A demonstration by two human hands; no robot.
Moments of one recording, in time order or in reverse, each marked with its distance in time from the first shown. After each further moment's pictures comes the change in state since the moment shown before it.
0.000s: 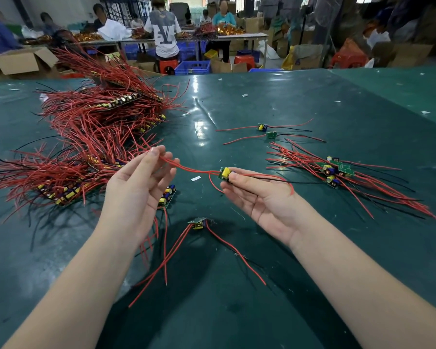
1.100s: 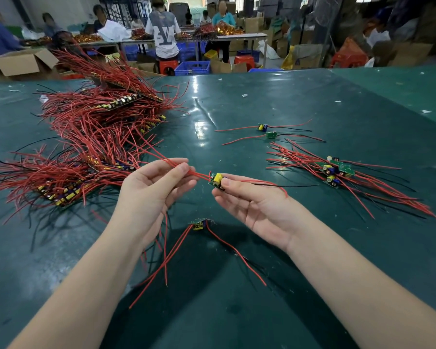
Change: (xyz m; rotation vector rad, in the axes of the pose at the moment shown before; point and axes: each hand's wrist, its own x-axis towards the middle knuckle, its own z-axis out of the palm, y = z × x) left_hand -0.008 -0.006 0.006 0.130 -0.133 -0.039; right_hand -0.006 0.005 0.007 0.023 -0.034 0.097
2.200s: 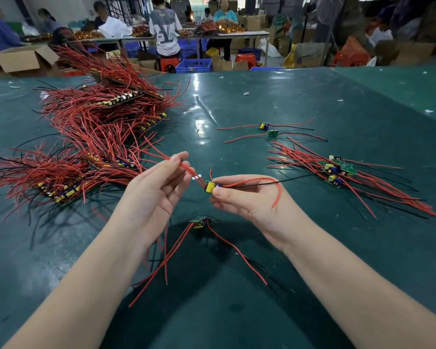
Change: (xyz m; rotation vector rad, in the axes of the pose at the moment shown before) left_hand 0.003 0.002 0.001 -0.161 0.047 -0.148; right_hand -0.002 0.007 0.003 -0.380 0.031 -0.230
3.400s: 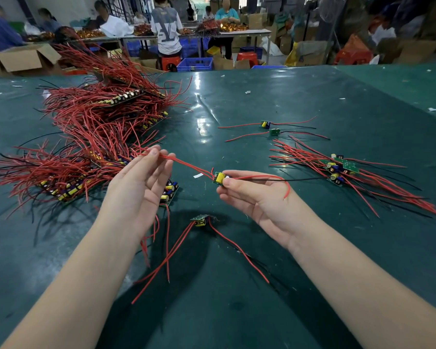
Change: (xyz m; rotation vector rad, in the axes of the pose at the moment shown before) left_hand 0.011 0.009 -0.013 -0.169 0.179 0.072; right_hand 0.003 0.000 -0.005 0.230 0.037 0.065
